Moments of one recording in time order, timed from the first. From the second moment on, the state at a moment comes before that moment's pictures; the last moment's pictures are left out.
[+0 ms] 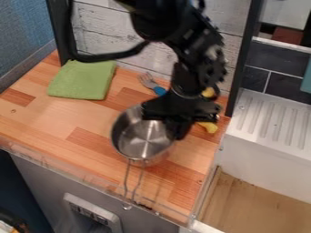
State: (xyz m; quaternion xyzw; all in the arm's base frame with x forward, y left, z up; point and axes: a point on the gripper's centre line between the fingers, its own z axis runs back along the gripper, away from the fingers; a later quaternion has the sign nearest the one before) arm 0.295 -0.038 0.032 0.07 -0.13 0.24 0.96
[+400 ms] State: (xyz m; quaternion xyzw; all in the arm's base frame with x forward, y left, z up) arm 0.301 -0.063 0.008 0.09 -0.12 0.20 0.97
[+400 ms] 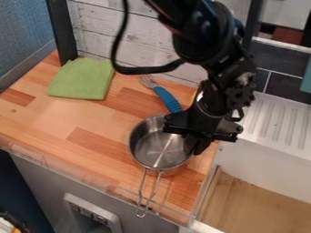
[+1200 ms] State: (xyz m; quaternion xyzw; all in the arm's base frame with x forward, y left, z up) arm 0.309 -0.062 0.017 0.08 -0.09 0.23 0.97
